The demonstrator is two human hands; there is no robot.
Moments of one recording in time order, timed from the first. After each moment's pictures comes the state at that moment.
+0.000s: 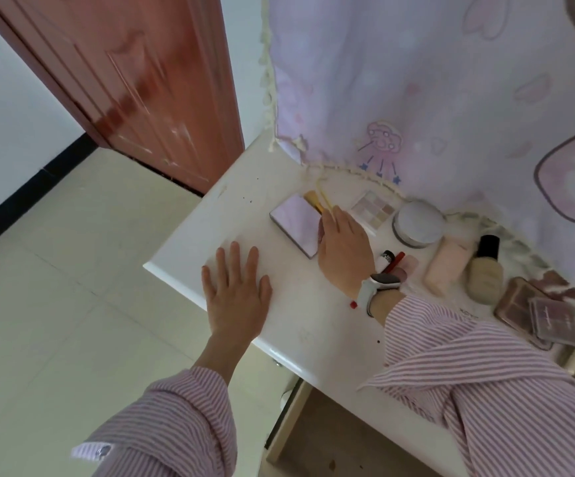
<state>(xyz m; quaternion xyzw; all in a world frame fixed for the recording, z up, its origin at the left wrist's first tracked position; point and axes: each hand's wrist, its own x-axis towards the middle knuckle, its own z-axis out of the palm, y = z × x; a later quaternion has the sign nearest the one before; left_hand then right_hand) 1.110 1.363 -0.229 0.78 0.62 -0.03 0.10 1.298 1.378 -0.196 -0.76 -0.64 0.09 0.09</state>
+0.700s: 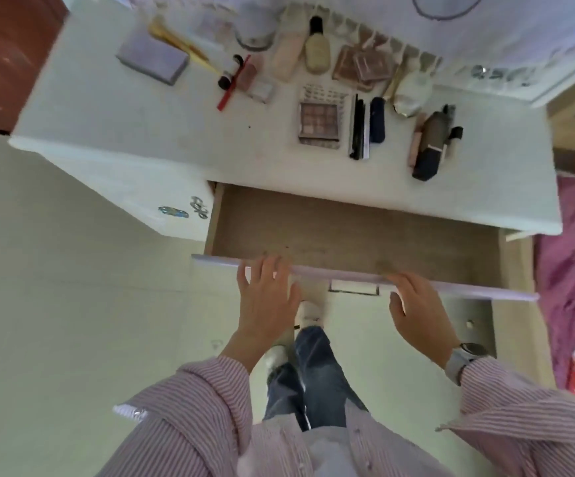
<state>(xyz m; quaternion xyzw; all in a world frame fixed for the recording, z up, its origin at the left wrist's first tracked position) 1.100 1.032 -0.233 0.92 0.35 0.03 0.19 1.276 0.848 -0.217 -0.88 -0.43 0.14 0.11</state>
